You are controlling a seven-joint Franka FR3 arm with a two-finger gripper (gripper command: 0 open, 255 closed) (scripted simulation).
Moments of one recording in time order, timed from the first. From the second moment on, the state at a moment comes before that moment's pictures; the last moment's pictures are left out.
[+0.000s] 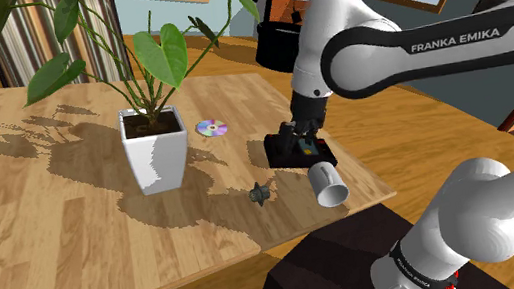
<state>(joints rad) 0.09 -0.56 0.21 -2.58 0.08 1.99 0.22</state>
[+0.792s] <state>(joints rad) 0.11 -0.23 0.37 -2.57 0.10 2.31 0.46</state>
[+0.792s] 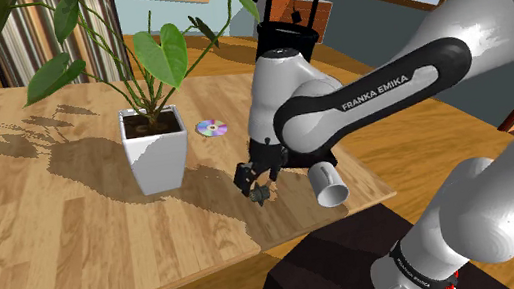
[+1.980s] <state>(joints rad) 0.10 -0.16 0.38 -2.59 0.08 2.41 0.48</state>
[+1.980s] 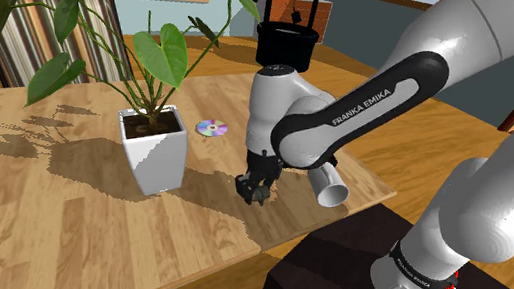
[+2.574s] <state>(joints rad) 0.11 -0.25 0.37 -2.54 0.11 2.28 0.45</state>
